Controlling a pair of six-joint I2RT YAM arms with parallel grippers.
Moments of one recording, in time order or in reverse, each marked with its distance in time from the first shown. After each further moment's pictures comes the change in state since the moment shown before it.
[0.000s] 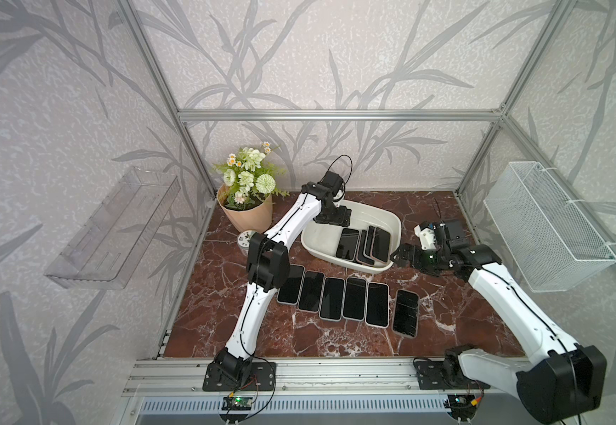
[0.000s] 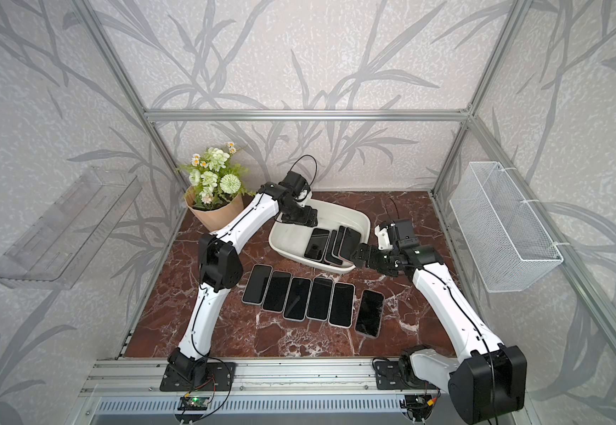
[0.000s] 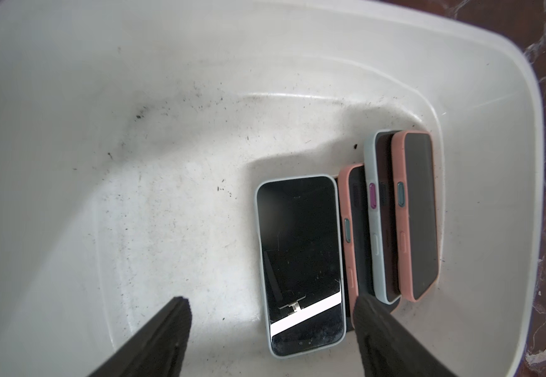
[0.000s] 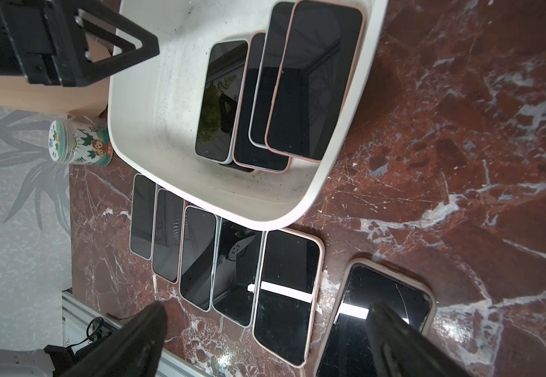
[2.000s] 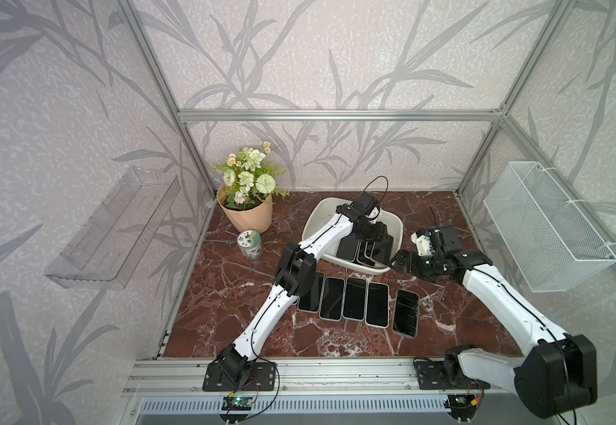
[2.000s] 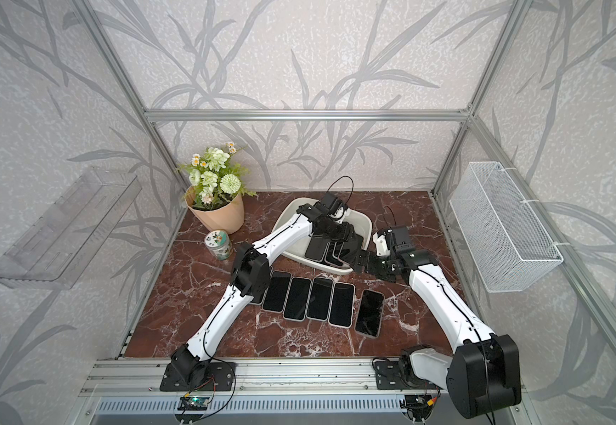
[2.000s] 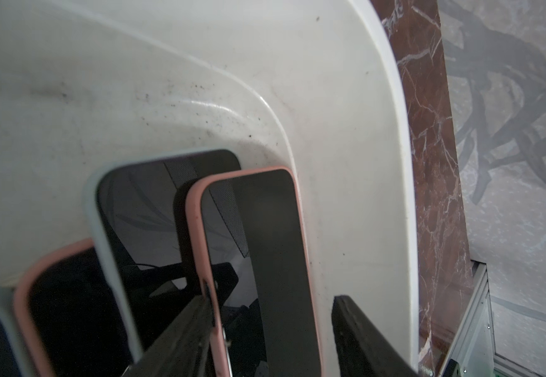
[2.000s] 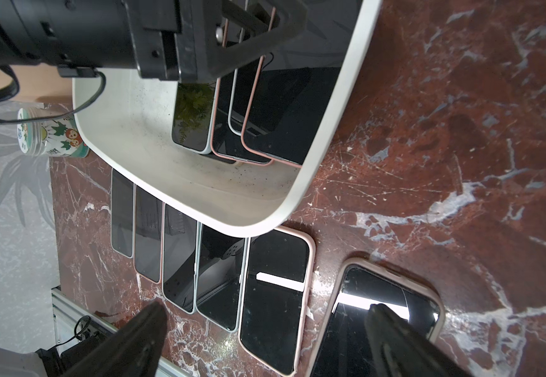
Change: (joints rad) left arm -0.203 0.236 0.148 0.245 0.253 -0.244; right arm -0.010 0.026 -0.106 0.080 -0.014 -0.008
